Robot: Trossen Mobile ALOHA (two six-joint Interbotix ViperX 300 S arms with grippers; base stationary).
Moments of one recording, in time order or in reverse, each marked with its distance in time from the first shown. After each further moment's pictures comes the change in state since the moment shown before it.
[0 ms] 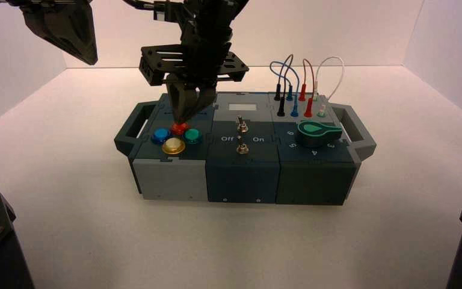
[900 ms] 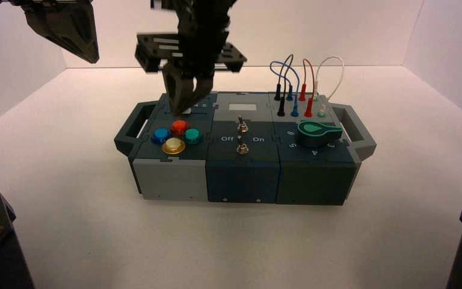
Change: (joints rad) left arm 0.000 0.000 0.002 0.000 -0.015 0.003; right arm -0.003 -0.008 -0.025 -0.005 0.032 0.012
